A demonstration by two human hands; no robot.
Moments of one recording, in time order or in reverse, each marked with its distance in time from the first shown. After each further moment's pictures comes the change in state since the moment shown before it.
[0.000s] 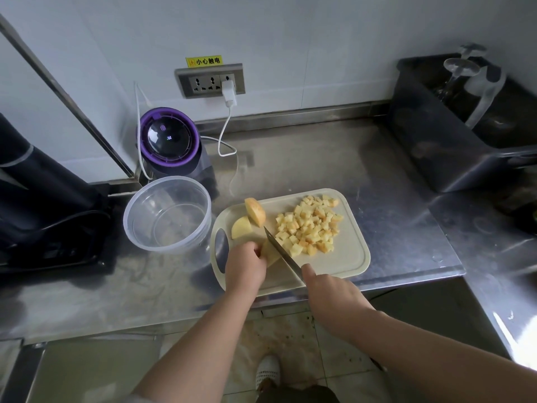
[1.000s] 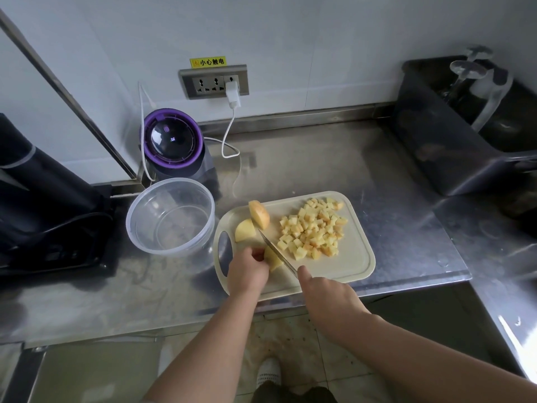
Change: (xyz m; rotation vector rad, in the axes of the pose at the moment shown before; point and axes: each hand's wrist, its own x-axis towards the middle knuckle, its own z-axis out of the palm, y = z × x) left_hand 0.006 -0.008 0.007 -0.201 -0.034 -0.189; right_hand 0.009 -0.013 0.003 -0.098 0.033 -0.022
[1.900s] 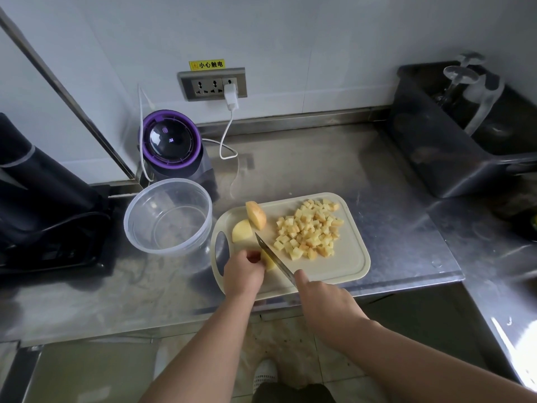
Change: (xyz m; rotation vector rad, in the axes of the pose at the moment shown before) left_hand -0.007 0.000 -0.001 -0.075 0.031 -0.032; right_hand -0.009 0.001 0.001 0.056 -0.006 -0.005
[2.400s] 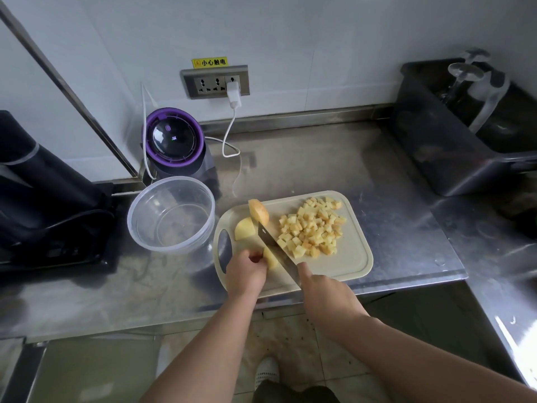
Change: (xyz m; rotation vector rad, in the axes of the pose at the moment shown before) left_hand -0.006 0.001 -0.003 -0.006 0.010 0.003; right_hand 0.008 0.000 0.001 0.070 0.035 0.035
